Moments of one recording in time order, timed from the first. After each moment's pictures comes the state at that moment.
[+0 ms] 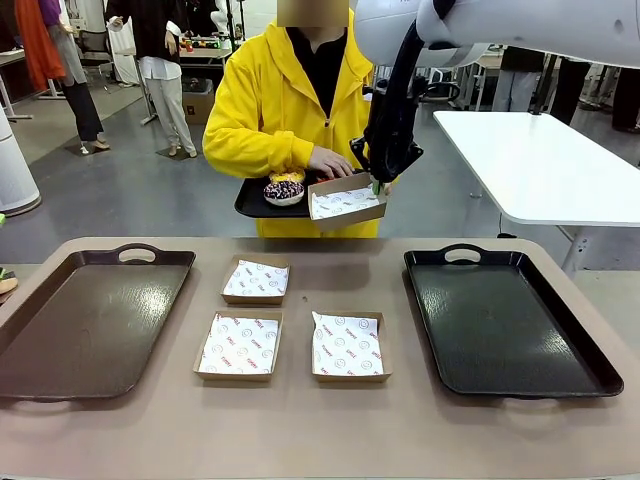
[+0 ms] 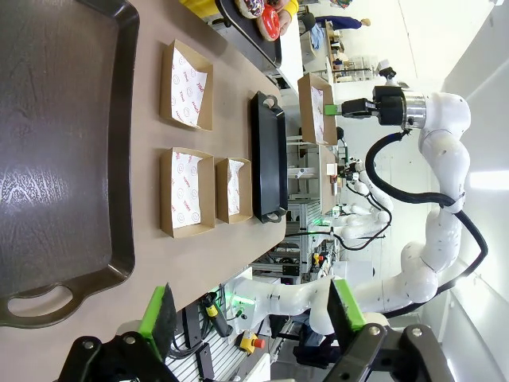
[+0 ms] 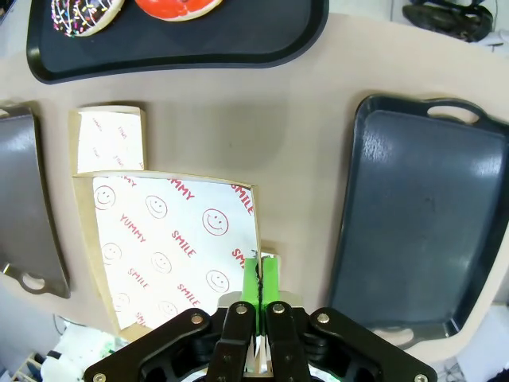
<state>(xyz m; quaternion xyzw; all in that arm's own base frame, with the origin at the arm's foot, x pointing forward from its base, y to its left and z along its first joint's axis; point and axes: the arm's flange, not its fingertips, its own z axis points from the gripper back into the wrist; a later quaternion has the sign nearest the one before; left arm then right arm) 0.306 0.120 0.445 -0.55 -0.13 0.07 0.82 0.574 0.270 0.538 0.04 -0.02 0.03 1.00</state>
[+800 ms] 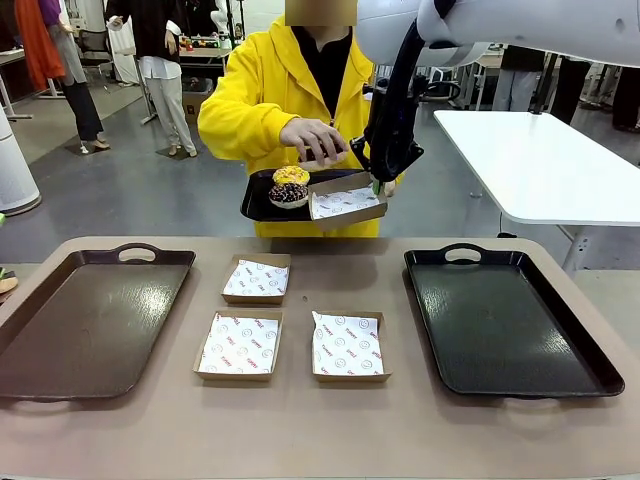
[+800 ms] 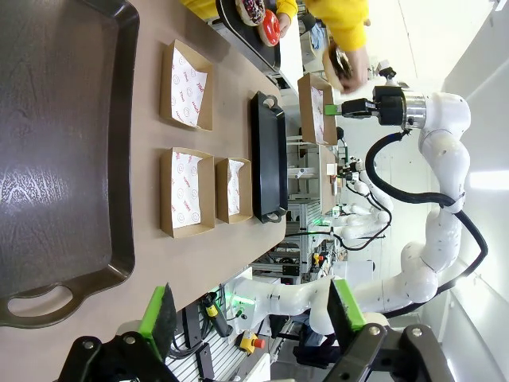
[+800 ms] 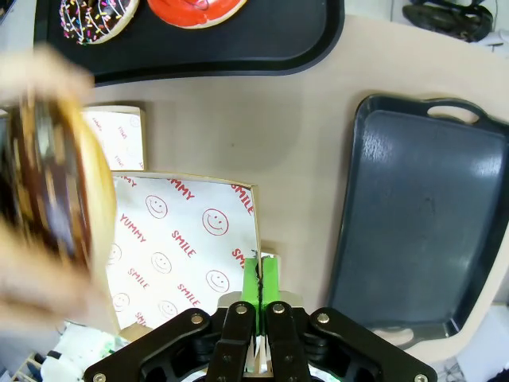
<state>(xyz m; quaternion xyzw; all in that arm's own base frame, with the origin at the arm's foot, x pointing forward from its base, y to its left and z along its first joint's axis) 0.306 0.120 0.445 -0.55 -0.13 0.07 0.82 0.574 0.270 0.538 0.04 -0.02 0.03 1.00</state>
